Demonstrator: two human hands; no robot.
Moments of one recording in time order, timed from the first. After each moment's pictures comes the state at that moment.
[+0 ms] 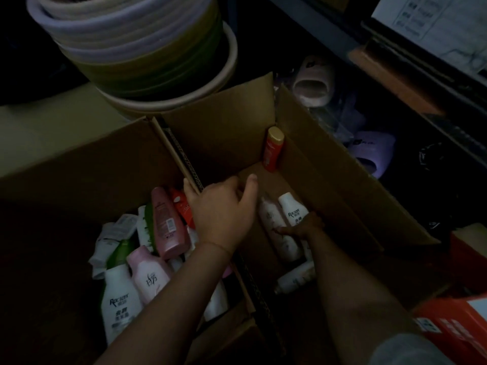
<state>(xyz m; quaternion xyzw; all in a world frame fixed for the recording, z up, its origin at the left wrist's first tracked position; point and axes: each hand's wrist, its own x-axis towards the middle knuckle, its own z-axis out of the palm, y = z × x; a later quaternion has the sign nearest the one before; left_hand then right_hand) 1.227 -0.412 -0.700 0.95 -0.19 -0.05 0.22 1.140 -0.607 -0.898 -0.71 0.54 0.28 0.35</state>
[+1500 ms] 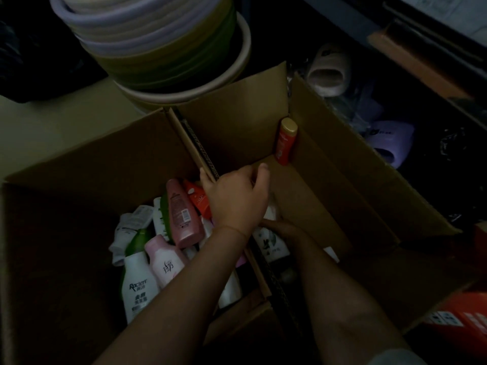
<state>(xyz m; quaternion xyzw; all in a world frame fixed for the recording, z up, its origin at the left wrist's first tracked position) 1.227 -0.414 -0.705 0.95 -0.17 -0.05 0.27 1.156 -0.515 -0.876 -0.47 0.45 0.26 0.71</state>
